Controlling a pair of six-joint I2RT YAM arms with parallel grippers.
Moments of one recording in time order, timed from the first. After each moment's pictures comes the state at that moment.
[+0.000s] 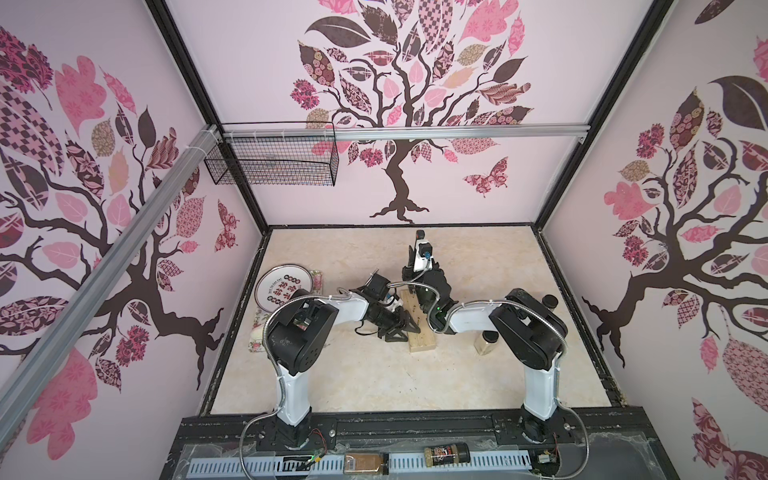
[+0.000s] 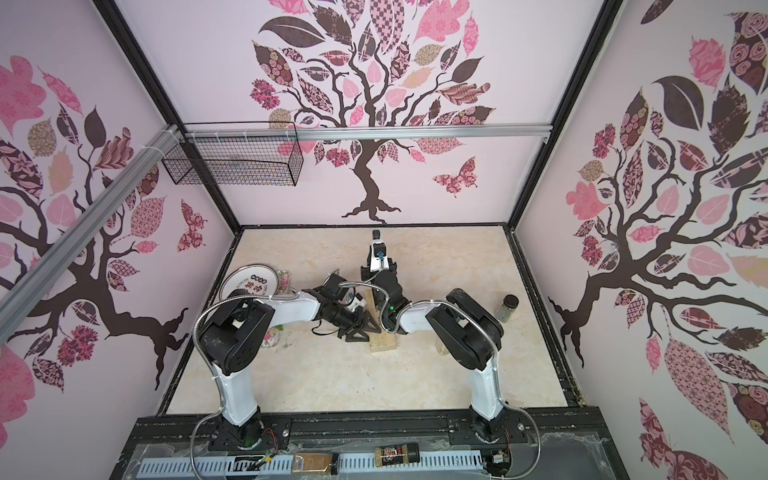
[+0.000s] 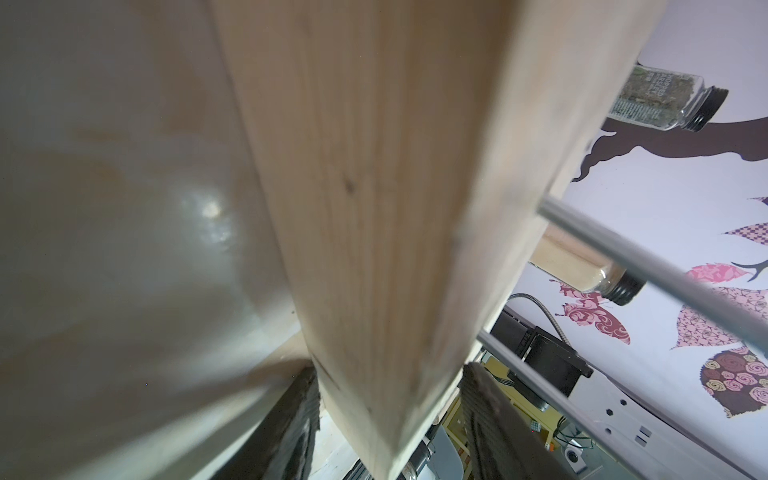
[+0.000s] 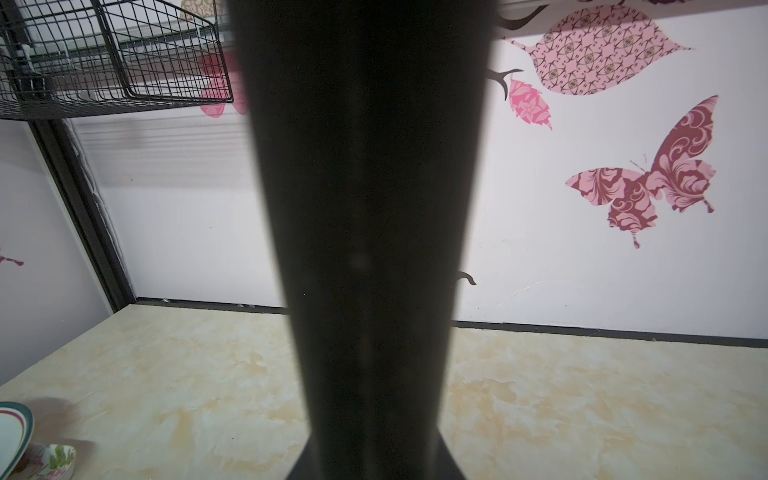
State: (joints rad) left arm -0.56 1.92 1.05 -0.30 0.81 -0.77; right arm 0.75 1.96 1.01 1.13 0.58 -0.01
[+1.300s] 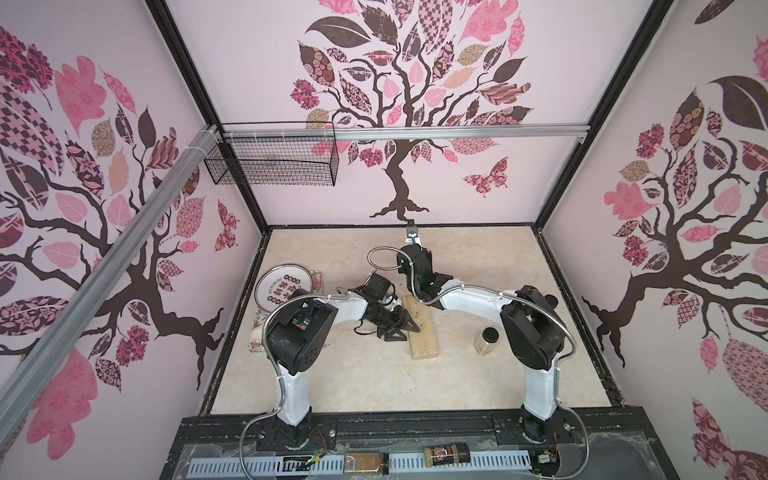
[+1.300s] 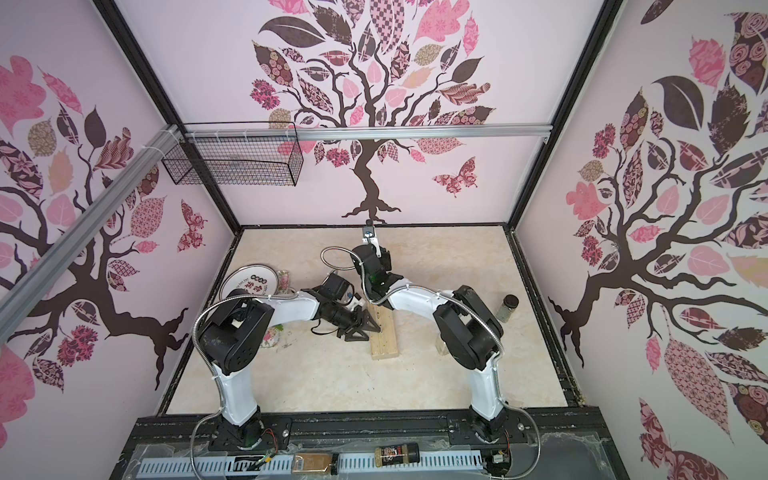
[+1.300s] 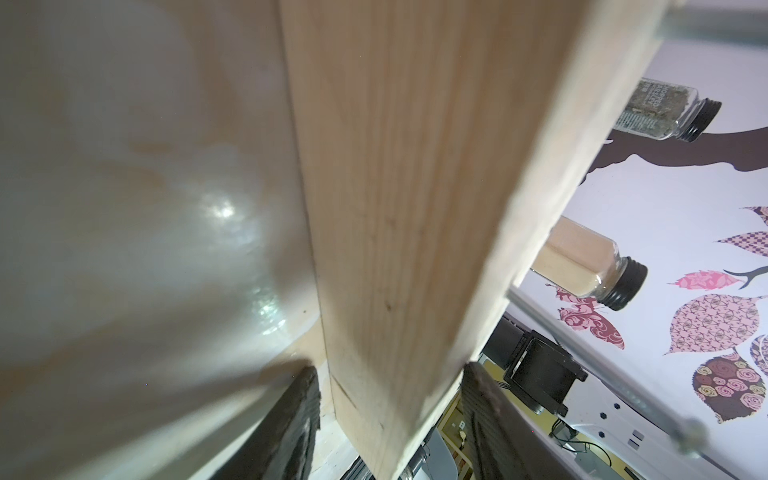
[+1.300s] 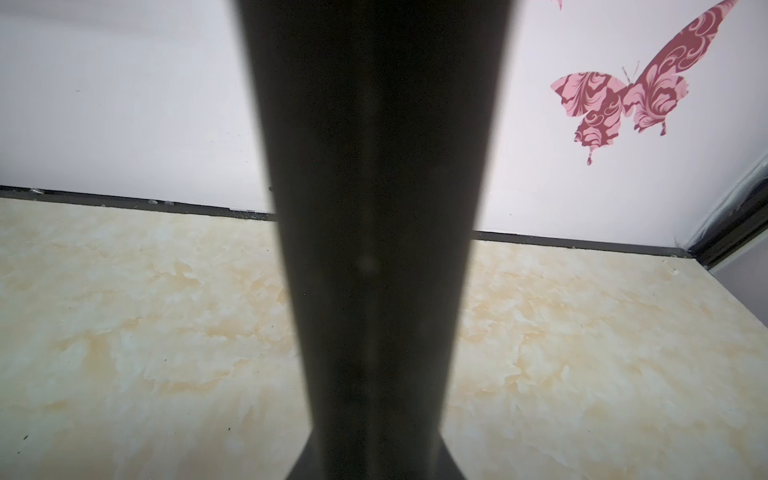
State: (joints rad) left arm -0.55 1.92 1.05 -0.30 0.80 -0.77; right arm 0.75 1.96 1.40 0.20 0.72 0.17
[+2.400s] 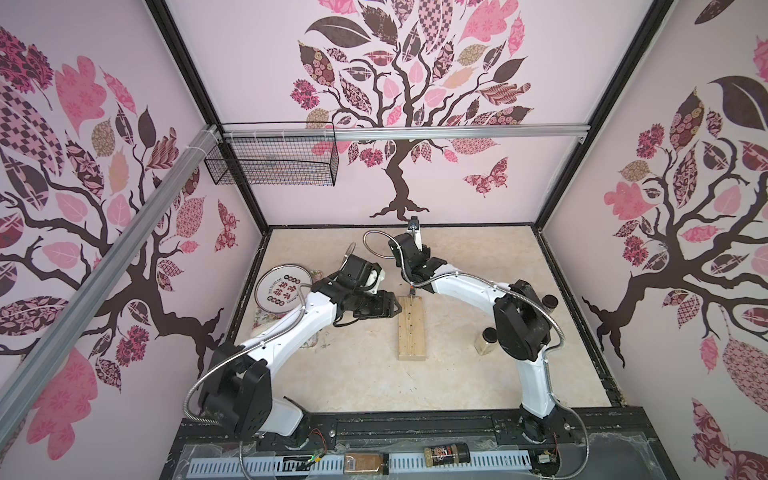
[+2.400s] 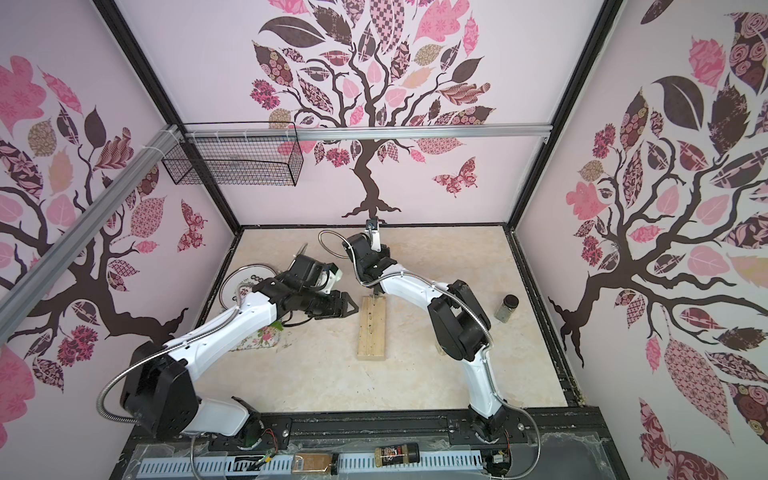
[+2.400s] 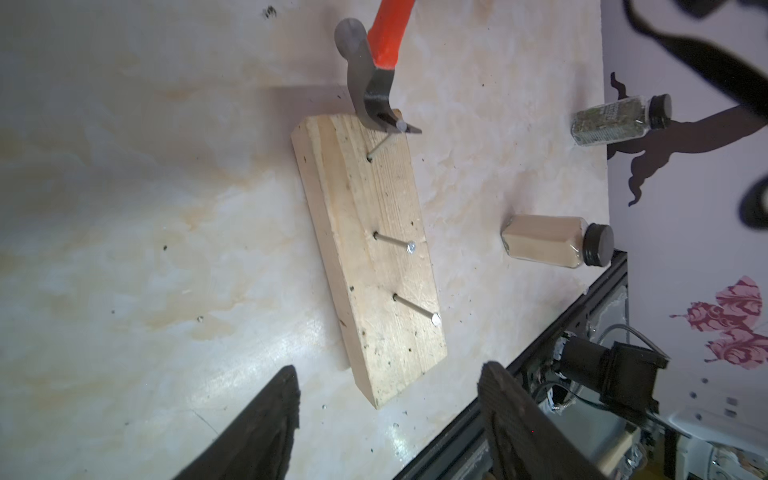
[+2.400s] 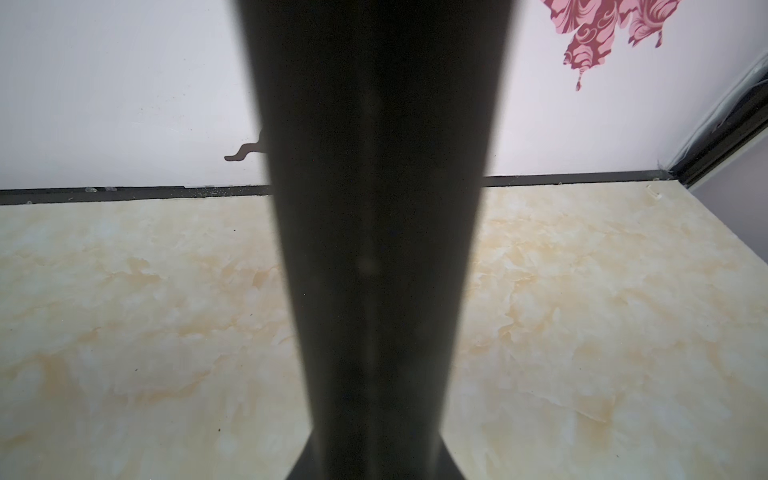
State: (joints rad) left arm -0.53 1.38 1.04 -0.63 0.40 -0.50; right arm 0.72 2.08 1.68 -0.21 0.75 0.44
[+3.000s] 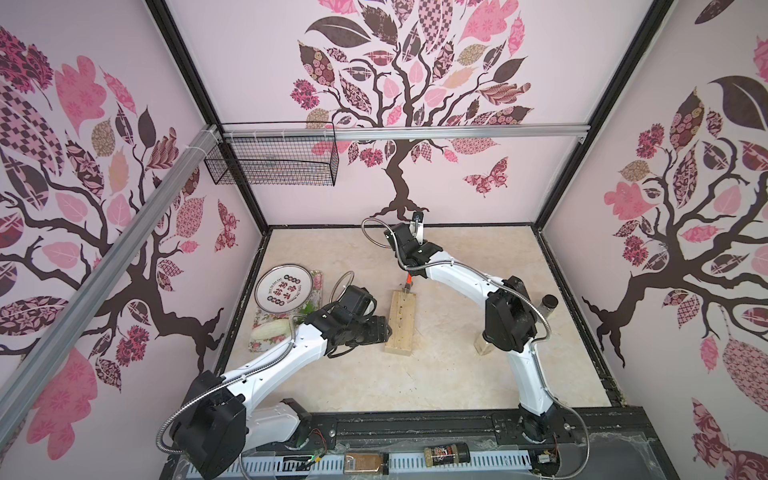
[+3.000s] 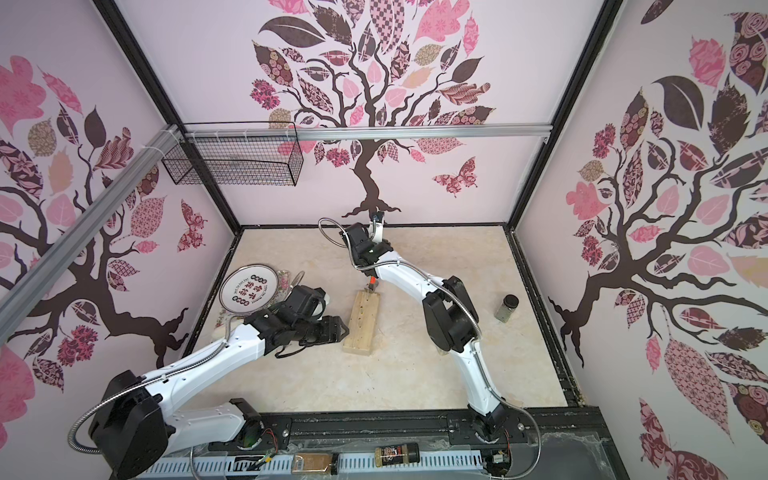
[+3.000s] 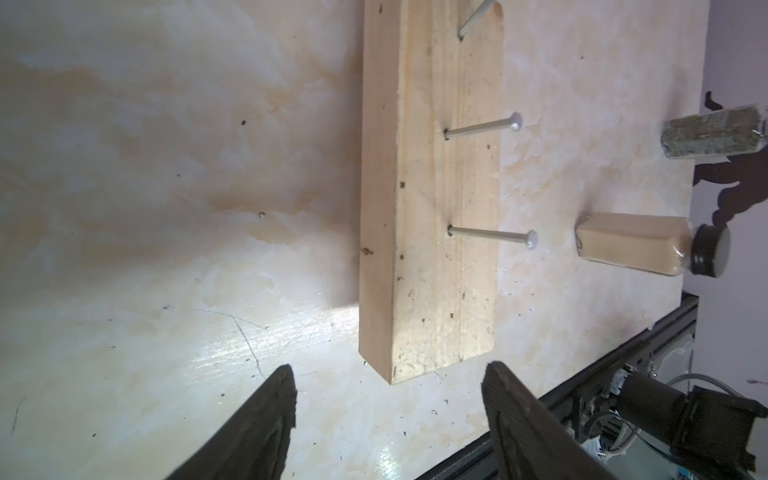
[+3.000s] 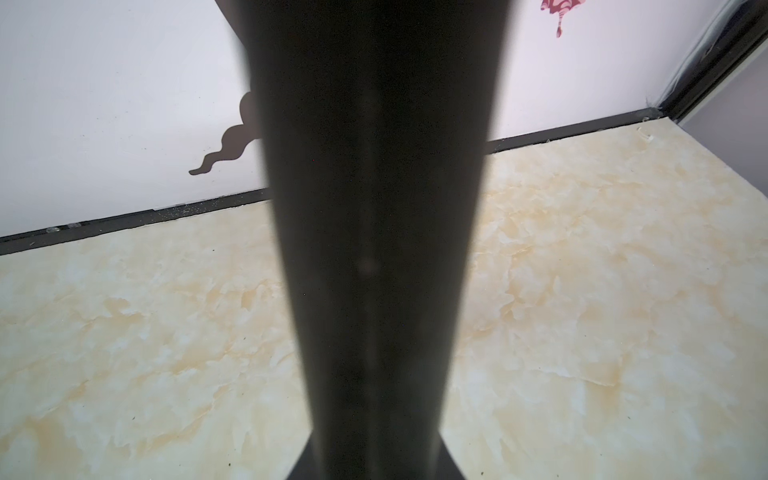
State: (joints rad) left arm -0.64 1.25 0.80 -0.56 0.18 -0.70; right arm 0.69 2.20 1.95 -0.49 0.75 0.64
